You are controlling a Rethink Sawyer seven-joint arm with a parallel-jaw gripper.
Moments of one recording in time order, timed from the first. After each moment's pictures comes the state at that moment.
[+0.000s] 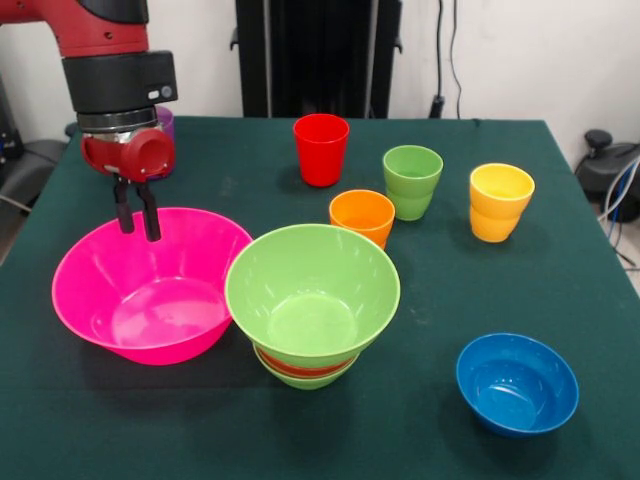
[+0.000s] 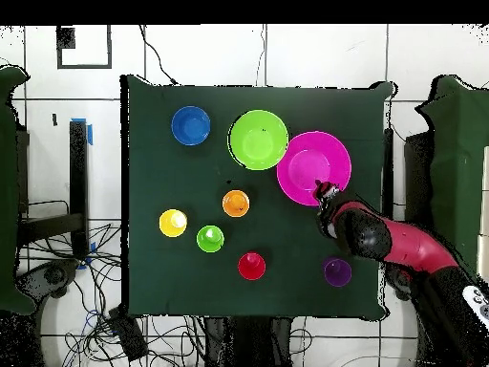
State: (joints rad) arm -1.02 -0.52 0.51 1.75 -0.55 0.22 2.27
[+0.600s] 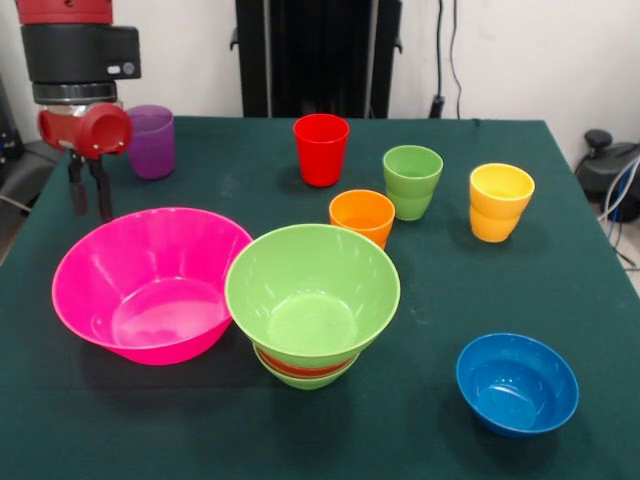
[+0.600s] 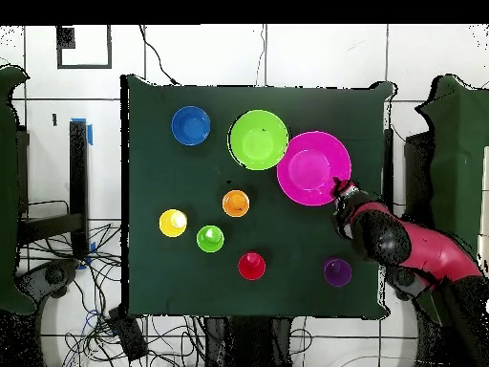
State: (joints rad) arm -1.05 -0.59 0.51 1.76 -0.55 0.22 2.27
